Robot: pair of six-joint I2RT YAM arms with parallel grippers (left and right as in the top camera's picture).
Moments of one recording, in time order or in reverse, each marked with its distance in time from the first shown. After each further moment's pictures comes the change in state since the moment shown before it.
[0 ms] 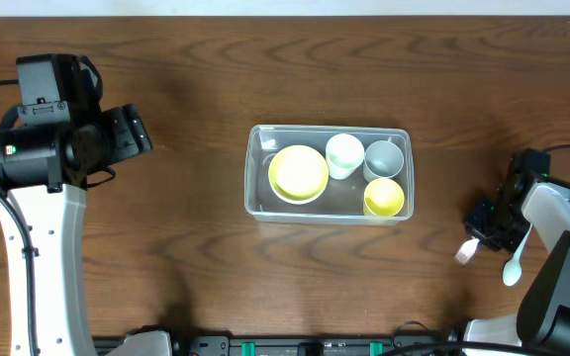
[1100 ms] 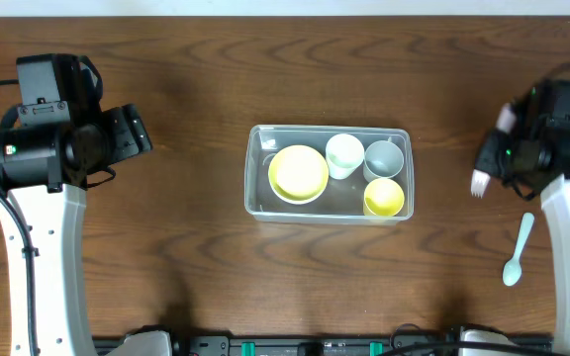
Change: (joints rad) left arm 0.000 0.000 0.000 0.000 0.000 0.000; right arm 0.274 -0.307 0.498 -0.251 -0.045 -0.153
